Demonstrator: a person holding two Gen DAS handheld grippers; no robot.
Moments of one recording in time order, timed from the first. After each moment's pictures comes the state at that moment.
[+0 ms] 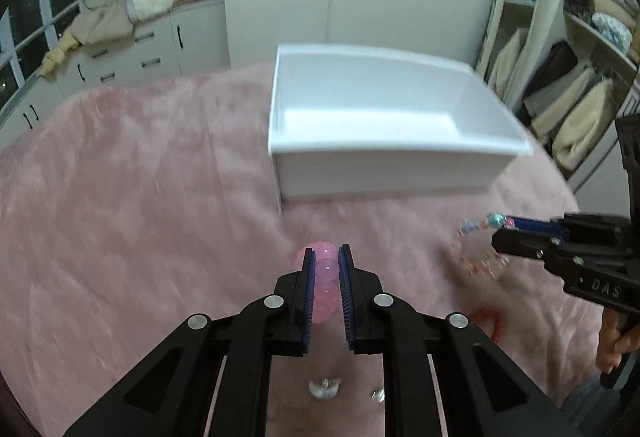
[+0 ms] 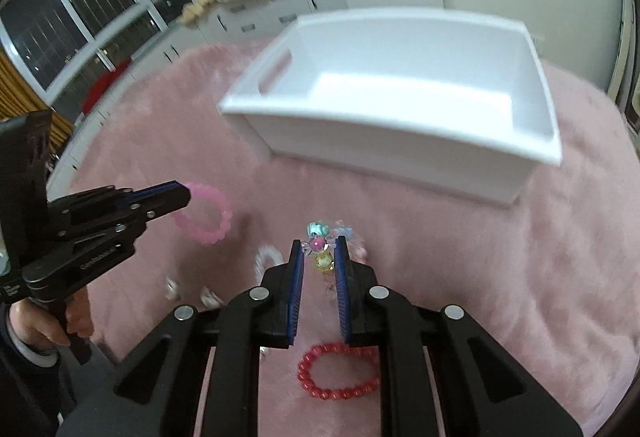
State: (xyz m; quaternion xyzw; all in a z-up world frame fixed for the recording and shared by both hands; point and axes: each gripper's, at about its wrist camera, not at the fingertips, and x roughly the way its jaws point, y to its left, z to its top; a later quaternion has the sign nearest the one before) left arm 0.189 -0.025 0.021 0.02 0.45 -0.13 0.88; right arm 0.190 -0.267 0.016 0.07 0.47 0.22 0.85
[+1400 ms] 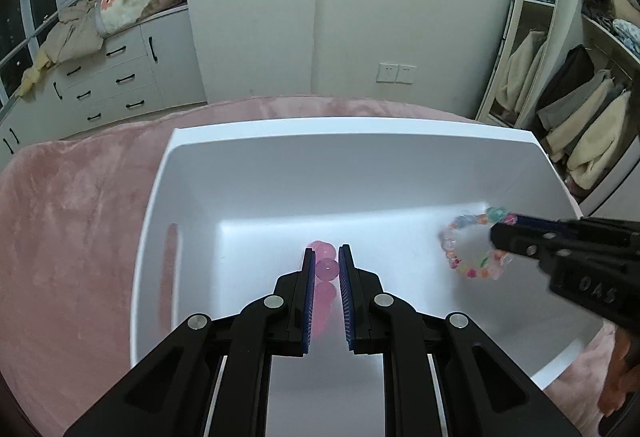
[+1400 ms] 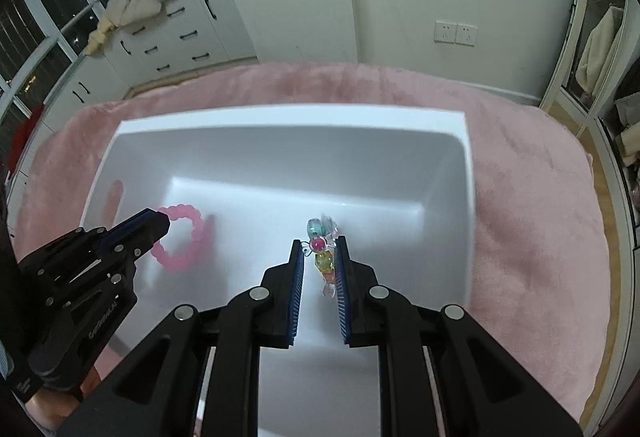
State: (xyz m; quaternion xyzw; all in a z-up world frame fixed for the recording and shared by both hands) left arm 0.383 -0.118 -0.013 0.03 0.45 -0.12 0.88; right arm 0.381 -0.299 -0.011 0.06 0.53 0.07 0.84
